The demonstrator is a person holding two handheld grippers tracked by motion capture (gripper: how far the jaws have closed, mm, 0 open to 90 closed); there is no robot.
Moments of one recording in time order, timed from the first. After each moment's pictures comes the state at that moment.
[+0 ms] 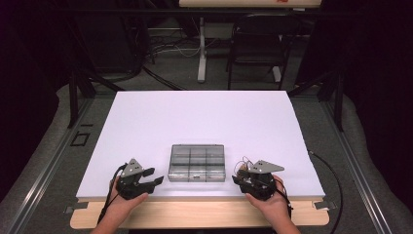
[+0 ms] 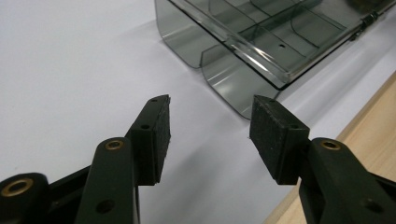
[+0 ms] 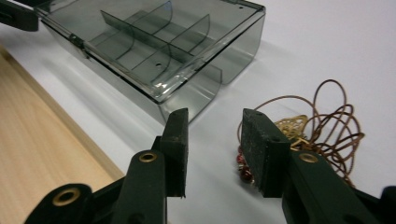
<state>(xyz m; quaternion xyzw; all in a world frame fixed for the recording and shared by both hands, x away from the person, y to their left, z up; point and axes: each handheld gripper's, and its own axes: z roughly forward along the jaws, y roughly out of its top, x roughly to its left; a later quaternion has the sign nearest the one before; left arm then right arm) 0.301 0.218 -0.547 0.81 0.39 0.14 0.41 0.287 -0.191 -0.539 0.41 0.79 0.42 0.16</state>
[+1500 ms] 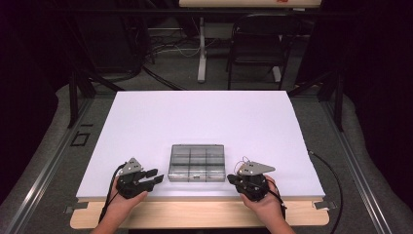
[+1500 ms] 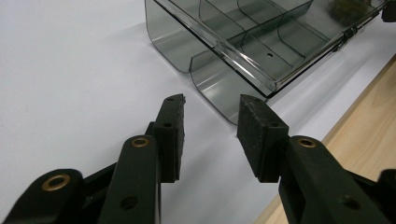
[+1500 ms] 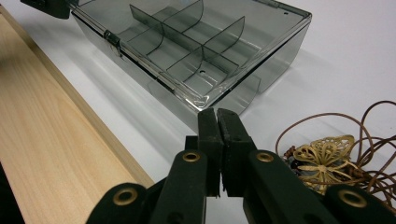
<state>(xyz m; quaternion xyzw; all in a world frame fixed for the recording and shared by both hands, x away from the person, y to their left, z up) 0.303 0.218 -0.546 0.81 0.38 0.11 0.43 0.285 -0.170 -0.536 0.37 0.81 0.42 0.14</state>
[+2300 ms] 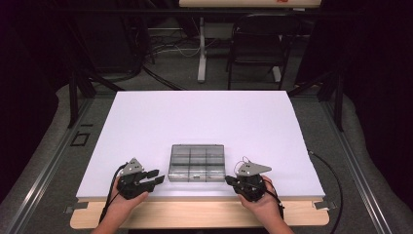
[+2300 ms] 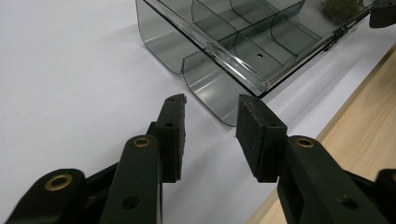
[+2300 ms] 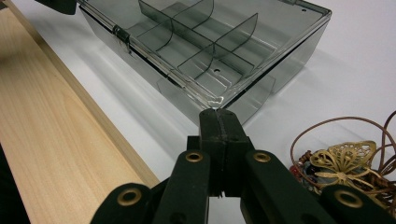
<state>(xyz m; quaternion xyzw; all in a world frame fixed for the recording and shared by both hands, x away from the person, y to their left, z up) 0.302 0.216 -0.546 0.81 0.38 0.11 0.43 0.285 -0.163 -0.539 0.36 0.82 0.42 0.14</state>
